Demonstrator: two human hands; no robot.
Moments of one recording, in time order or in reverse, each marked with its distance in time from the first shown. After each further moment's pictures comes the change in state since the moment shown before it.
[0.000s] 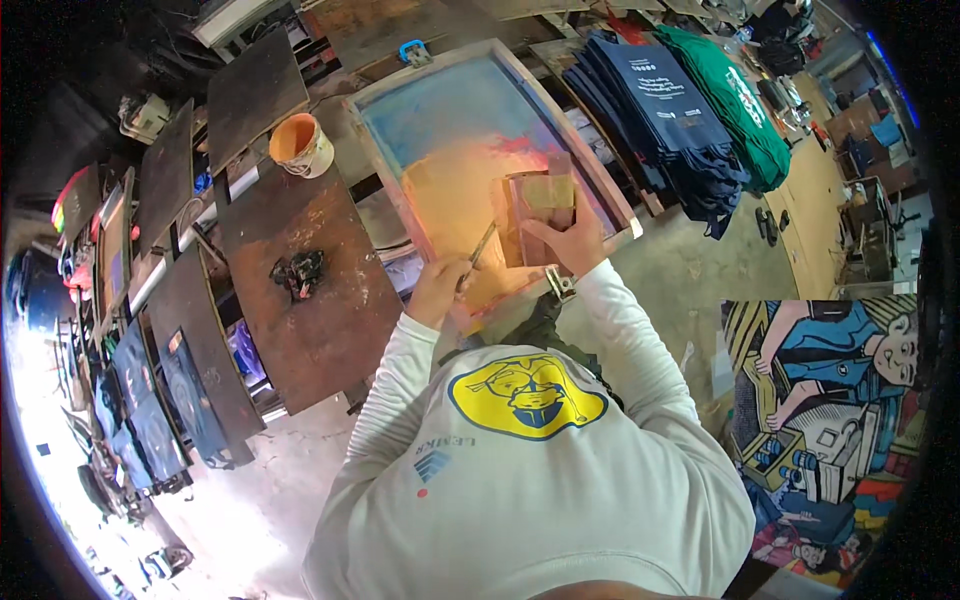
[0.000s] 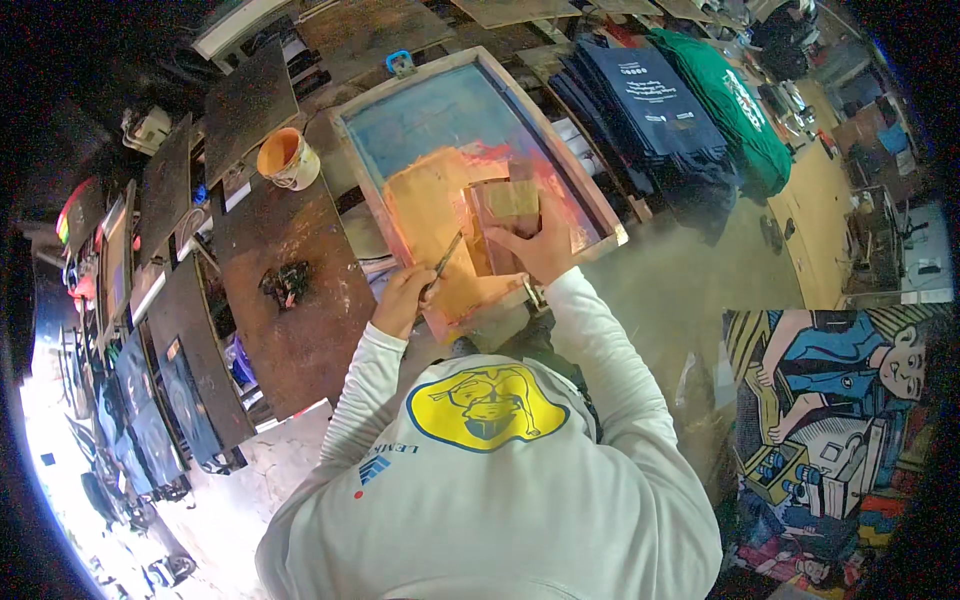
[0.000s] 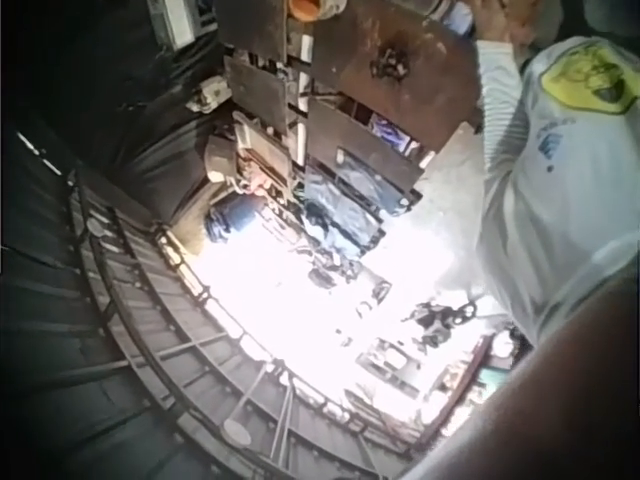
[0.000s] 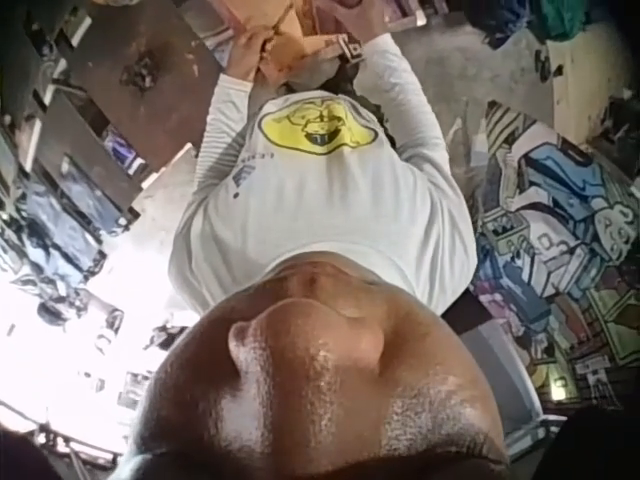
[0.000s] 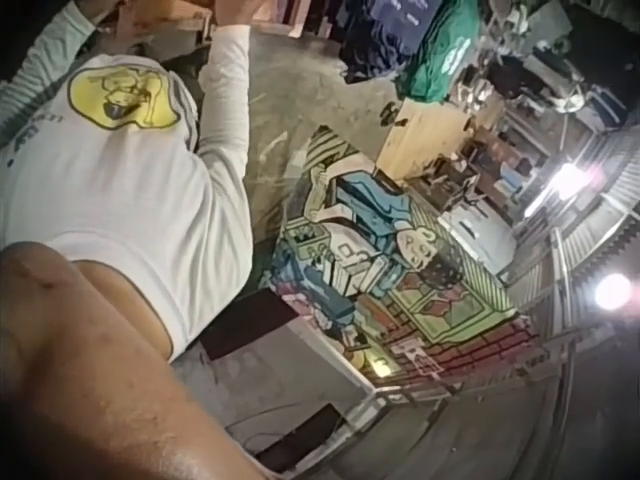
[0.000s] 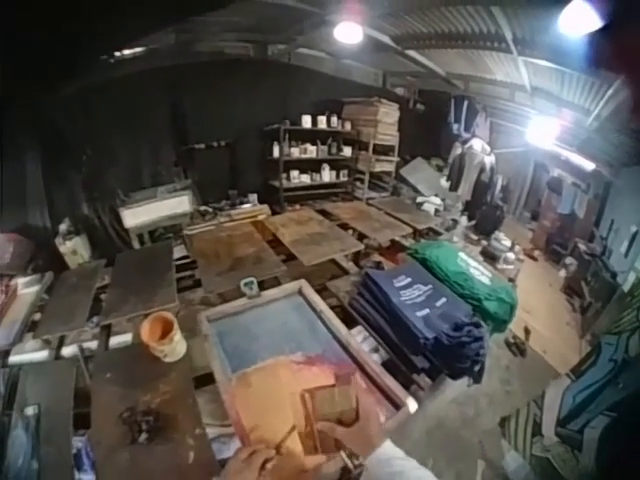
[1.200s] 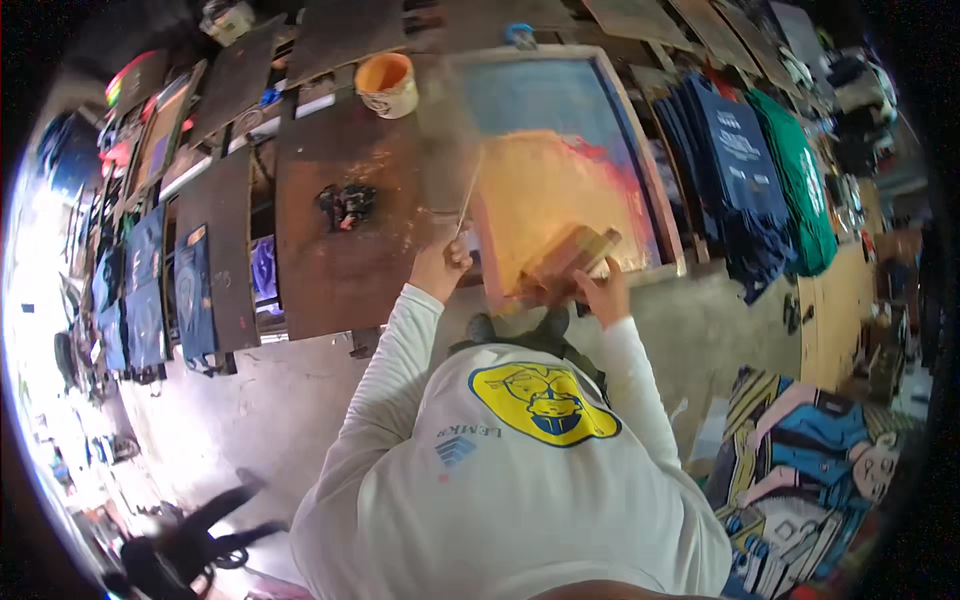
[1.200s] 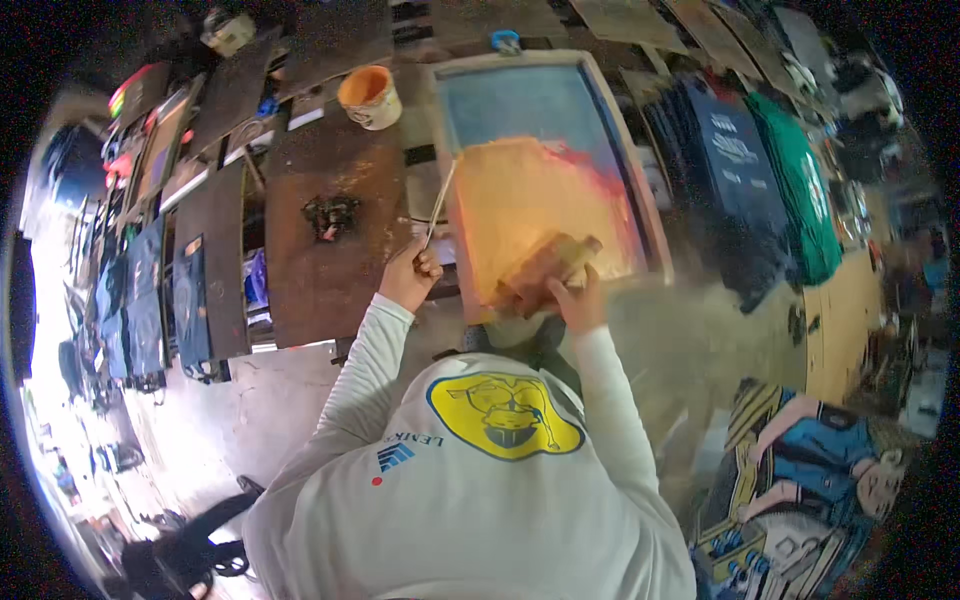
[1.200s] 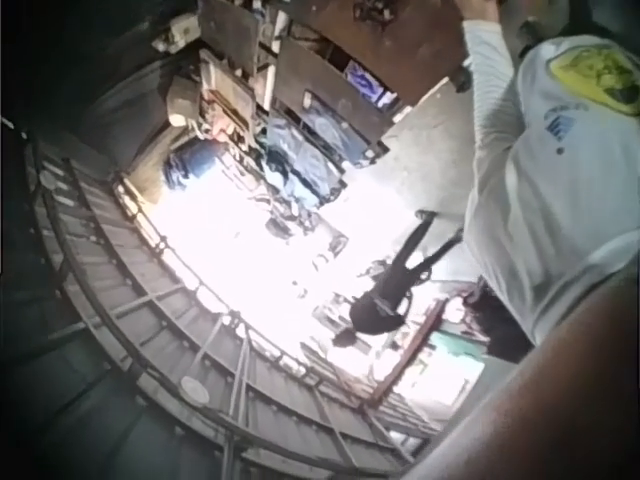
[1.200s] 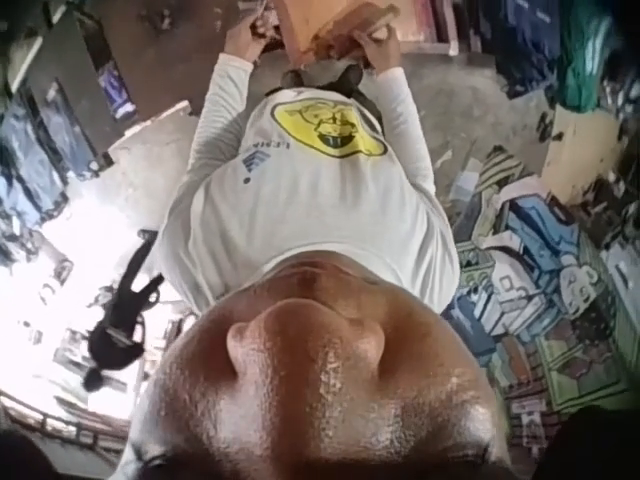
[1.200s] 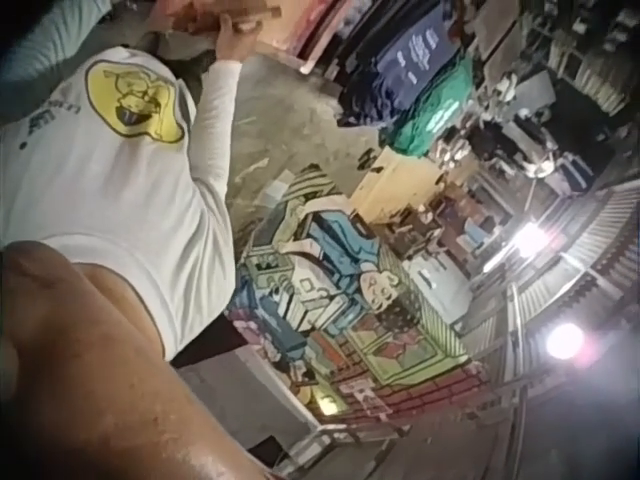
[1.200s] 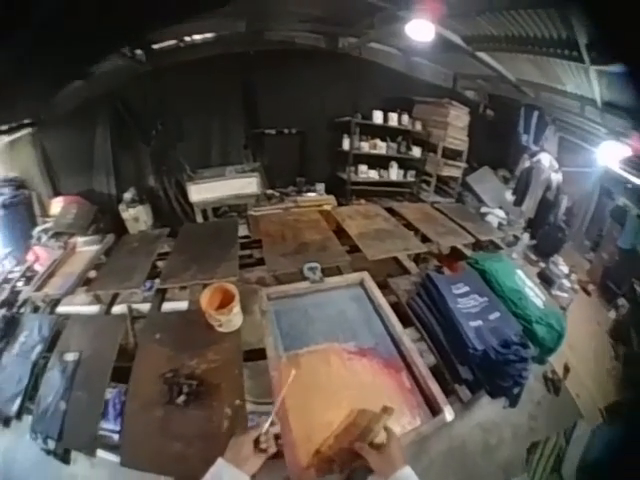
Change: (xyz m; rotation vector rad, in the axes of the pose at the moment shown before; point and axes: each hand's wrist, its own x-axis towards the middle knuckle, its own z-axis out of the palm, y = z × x) left_hand -0.025 -0.042 -0.064 -0.764 0.281 0.101; right_hand -0.084 0.084 0.023 0.162 -0.145 0.524
